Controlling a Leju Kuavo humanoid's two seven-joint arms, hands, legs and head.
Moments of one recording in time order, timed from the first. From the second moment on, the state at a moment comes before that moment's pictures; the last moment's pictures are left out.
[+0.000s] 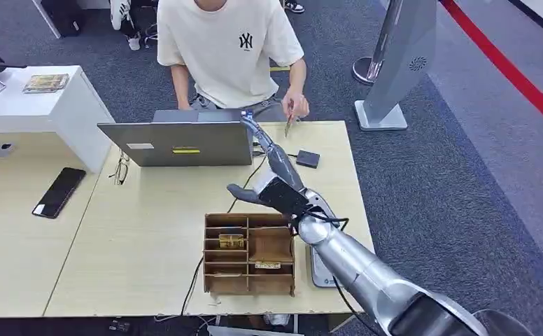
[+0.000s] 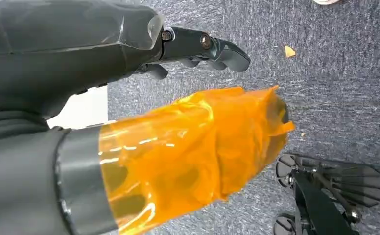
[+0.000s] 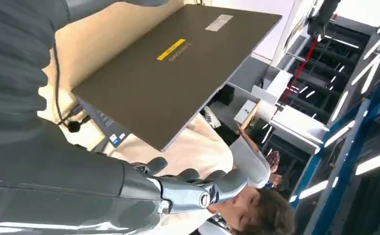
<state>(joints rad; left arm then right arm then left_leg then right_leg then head) -0.05 0.09 -1.30 -0.21 1.27 0.39 0.01 -0.58 0.06 0.62 -0.96 0.05 -0.32 -0.56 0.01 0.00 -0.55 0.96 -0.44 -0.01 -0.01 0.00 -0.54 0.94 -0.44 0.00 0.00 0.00</state>
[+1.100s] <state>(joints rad) -0.05 0.09 -1.26 -0.21 1.30 0.39 0.01 -0.43 -0.09 0.63 -1.17 0.14 -0.35 -0.49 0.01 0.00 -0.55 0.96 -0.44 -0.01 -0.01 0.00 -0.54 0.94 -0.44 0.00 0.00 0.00</state>
